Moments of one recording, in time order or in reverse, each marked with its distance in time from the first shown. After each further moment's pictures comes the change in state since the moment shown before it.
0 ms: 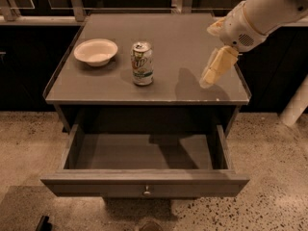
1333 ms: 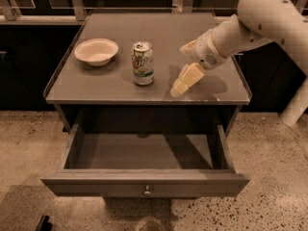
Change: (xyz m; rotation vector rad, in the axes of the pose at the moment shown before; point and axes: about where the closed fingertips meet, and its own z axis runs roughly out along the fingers) arm -0.016 -0.001 0.101 -0.122 -0.165 0.067
